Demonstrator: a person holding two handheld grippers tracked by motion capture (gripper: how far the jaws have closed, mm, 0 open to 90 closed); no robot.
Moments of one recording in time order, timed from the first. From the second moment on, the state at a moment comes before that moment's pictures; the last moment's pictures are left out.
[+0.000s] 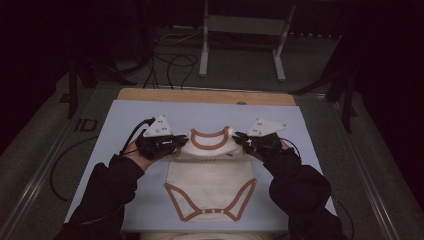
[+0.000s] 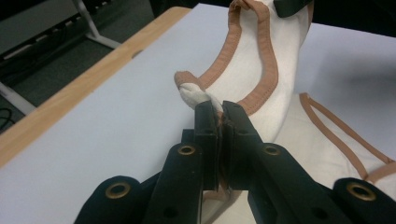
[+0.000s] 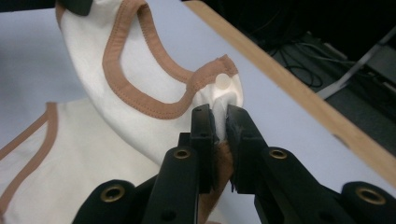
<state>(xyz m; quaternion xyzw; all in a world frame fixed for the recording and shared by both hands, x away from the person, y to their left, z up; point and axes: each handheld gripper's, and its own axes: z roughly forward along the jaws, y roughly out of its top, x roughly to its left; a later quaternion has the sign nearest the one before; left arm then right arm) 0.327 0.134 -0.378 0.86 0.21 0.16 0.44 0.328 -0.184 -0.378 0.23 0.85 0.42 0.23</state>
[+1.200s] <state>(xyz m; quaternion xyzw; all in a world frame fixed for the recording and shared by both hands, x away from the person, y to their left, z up) 0.286 0.135 -0.451 0.90 0.17 0.08 0.39 0.271 -0.191 -0.449 0.24 0.88 0.39 0.13</state>
